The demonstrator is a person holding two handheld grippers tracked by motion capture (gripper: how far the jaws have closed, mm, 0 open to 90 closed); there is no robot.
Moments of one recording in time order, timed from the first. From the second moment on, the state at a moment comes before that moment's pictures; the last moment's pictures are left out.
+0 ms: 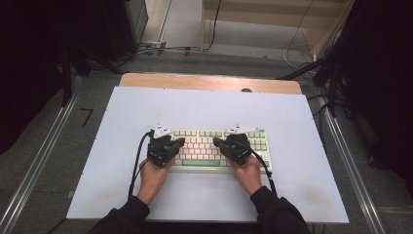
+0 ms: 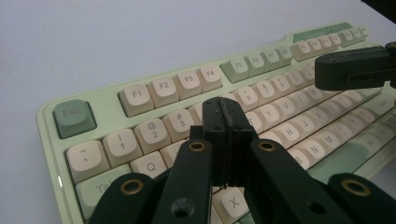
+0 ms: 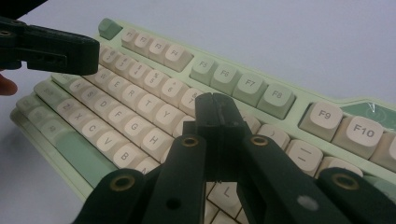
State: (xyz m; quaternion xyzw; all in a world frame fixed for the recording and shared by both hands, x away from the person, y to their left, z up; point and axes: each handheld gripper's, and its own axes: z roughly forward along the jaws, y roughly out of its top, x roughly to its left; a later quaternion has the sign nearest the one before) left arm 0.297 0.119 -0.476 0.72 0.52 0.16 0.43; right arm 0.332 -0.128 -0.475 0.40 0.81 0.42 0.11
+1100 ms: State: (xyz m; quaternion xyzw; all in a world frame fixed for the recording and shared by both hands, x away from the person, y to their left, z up) left arm 0.307 0.102 -0.479 0.73 0.51 0.15 0.43; right arm 0.332 -0.128 -0.474 0.40 0.81 0.42 0.11
